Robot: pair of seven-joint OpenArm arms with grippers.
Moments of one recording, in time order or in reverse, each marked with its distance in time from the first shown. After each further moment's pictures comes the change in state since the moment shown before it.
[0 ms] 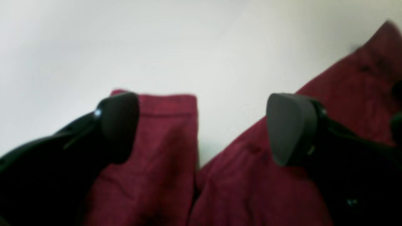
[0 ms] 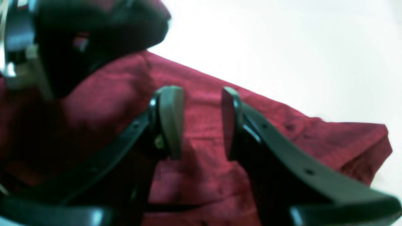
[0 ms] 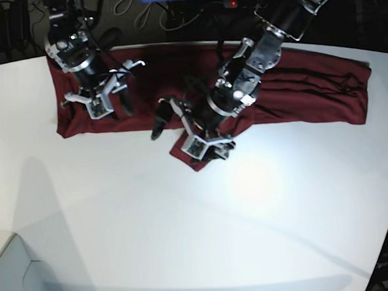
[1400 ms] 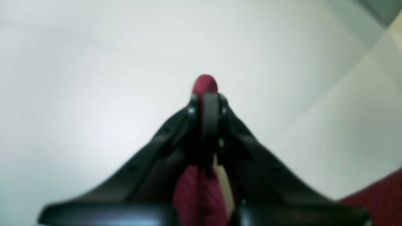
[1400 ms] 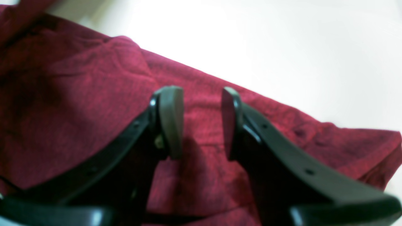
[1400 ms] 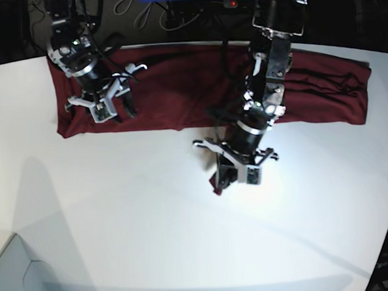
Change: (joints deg) left arm 3.0 6.8 -24.4 6.9 -0.6 0.0 -0.4; right arm 2.6 -0.1 -0.4 -2.6 0.0 0.0 -0.1
